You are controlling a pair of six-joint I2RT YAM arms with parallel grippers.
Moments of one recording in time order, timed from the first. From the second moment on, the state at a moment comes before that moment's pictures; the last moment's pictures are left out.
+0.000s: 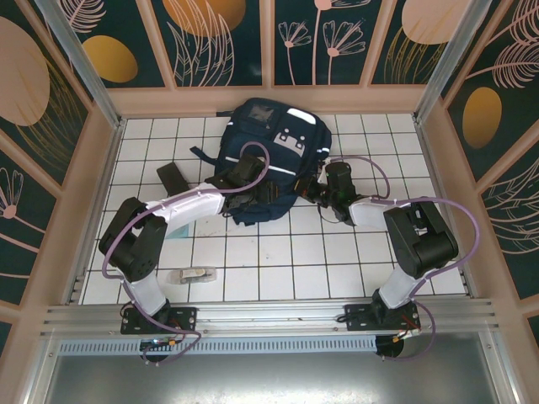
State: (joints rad) left arm -0.69 1.76 1.16 -0.27 0.02 -0.59; right arm 0.42 1.67 0.74 0.37 -0.37 0.81
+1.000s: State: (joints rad) left arm -0.69 1.81 1.19 -0.33 0.04 -0.58; right arm 0.42 1.67 0.74 0.36 -0.36 0.81
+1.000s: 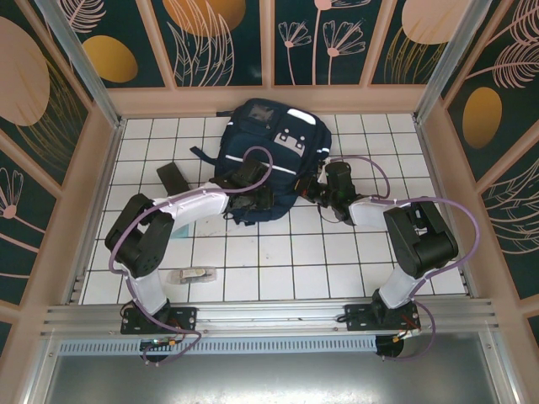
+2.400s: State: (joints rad) left arm -0.78 1.96 1.41 -0.15 0.29 -0.63; right arm 0.23 1.28 0.79 -0.04 -0.35 0.82
